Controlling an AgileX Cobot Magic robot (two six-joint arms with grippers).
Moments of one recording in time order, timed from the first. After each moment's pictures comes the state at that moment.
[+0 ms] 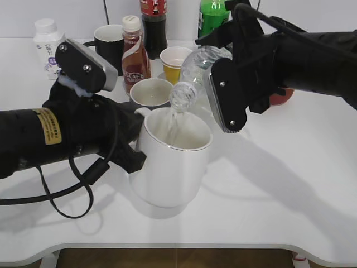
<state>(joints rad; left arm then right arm) -0.72 1.48 -0.59 0.21 -0.38 -0.10 0.60 1.54 -0.84 -0.30 -0.27 -1.38</state>
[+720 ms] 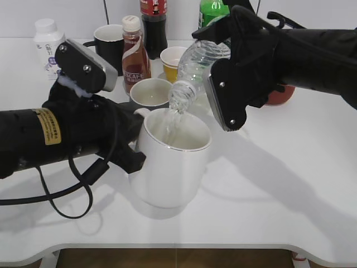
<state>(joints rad) -0.72 1.48 -0.59 0.21 -0.37 -0.10 0.60 1.54 -0.84 -0.30 -0.32 -1.44</state>
